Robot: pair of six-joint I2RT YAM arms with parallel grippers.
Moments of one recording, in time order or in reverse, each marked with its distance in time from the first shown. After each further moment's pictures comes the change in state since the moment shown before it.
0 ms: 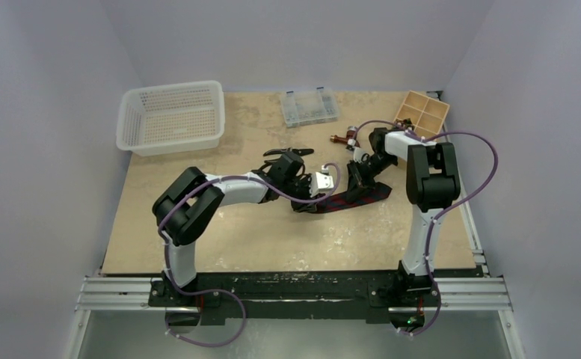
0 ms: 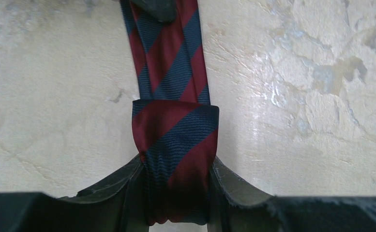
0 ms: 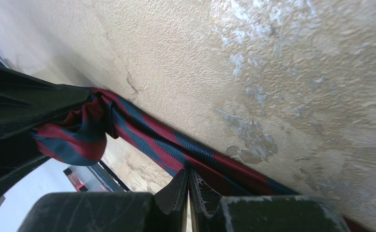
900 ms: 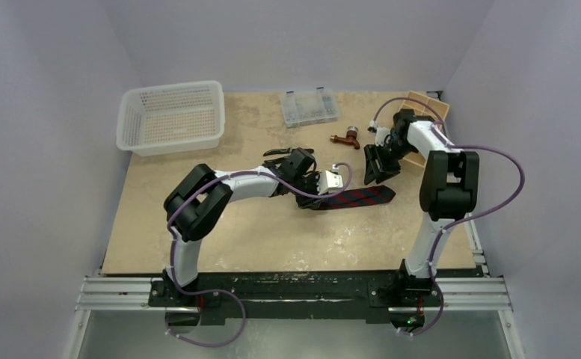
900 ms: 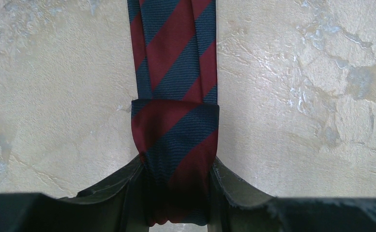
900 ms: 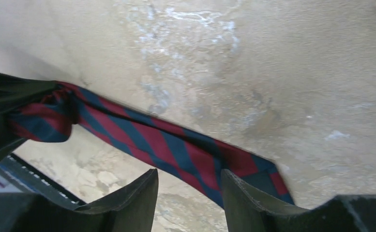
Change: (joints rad) left arm -0.044 0.093 0.169 -0.209 -0.137 0.086; right arm -0.111 -0.140 0.093 -0.054 0.171 -0.097
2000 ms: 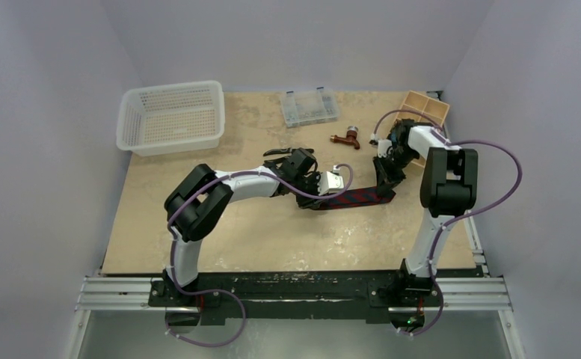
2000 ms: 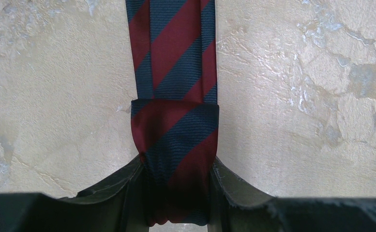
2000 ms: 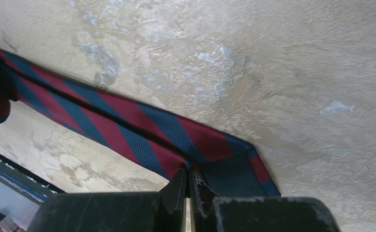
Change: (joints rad) left arm -0.006 0.002 0.008 -0.014 -0.013 0.016; right arm -0.029 0.046 -0.044 -0.030 0.114 -0.084
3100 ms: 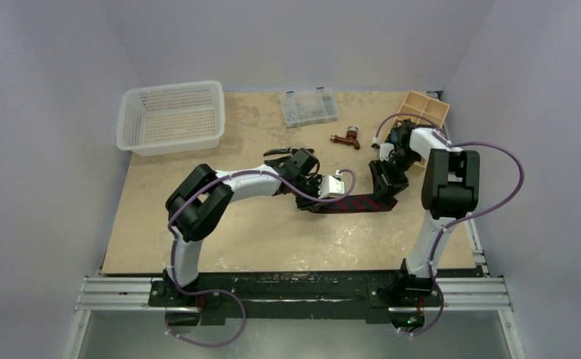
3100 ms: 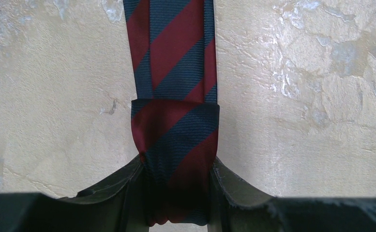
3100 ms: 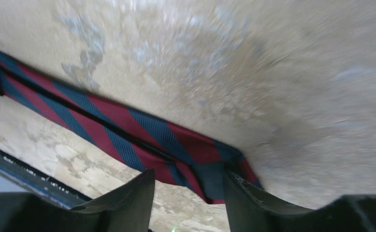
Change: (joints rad) left arm -0.009 0.004 0.037 -0.094 0.026 0.095; right arm -0.013 -0.024 -0.080 -0.014 0.027 0.017
